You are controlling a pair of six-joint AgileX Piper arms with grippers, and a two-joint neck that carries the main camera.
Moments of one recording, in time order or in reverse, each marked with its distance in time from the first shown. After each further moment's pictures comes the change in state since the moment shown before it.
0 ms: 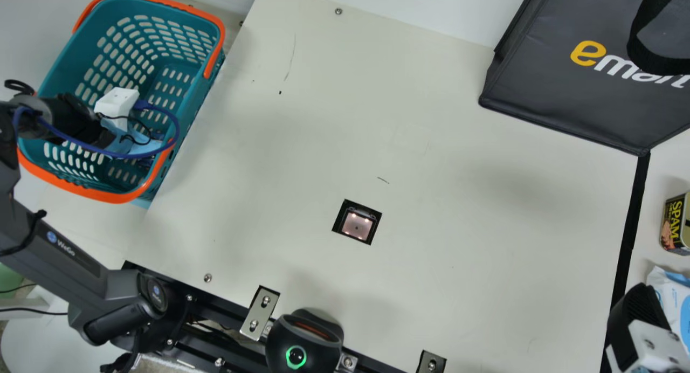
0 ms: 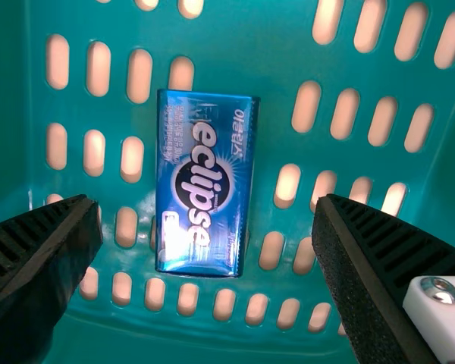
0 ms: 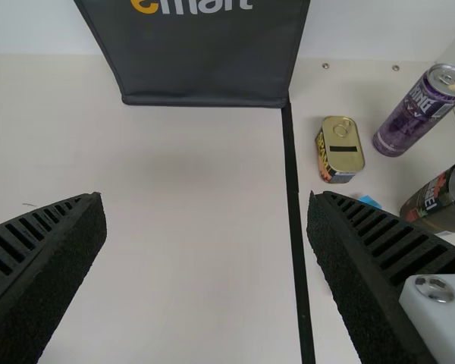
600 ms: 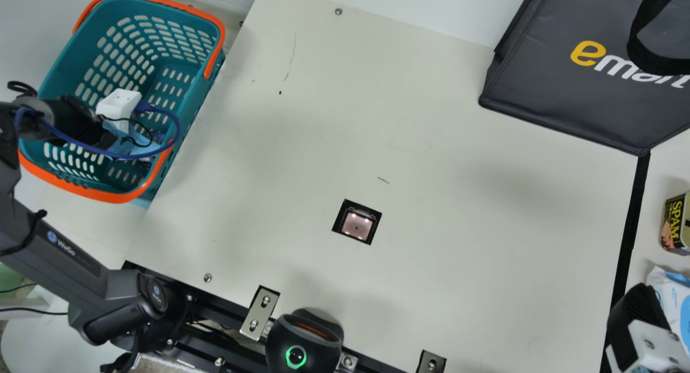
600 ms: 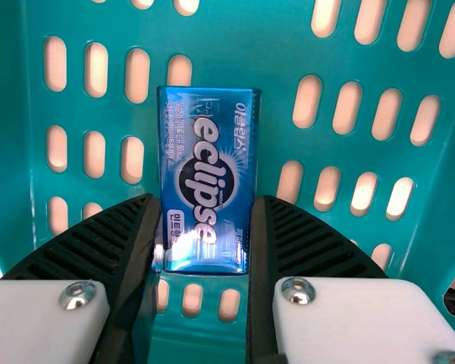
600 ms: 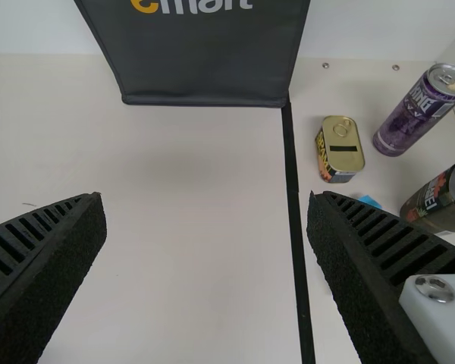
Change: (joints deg) left arm -0.2 0.0 0.6 0.2 -1.4 1.3; right arm 0.0 0.0 0.0 0.0 0.1 0.0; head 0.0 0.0
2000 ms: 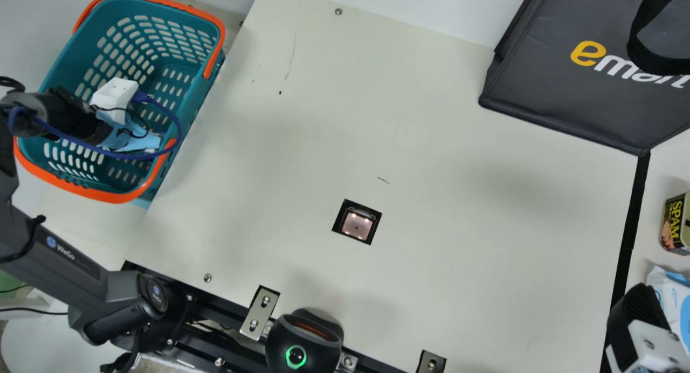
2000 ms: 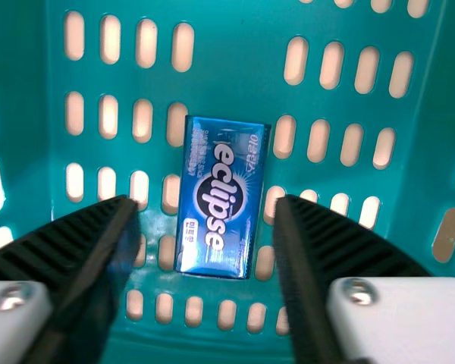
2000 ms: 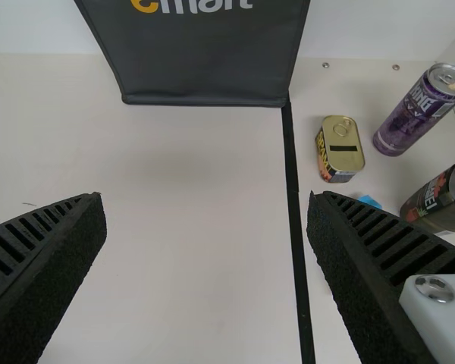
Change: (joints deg) left arm -0.2 -2.4 -1.4 -5.8 2.4 7.0; right arm 0.0 0.0 0.0 0.0 0.0 0.0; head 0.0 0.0
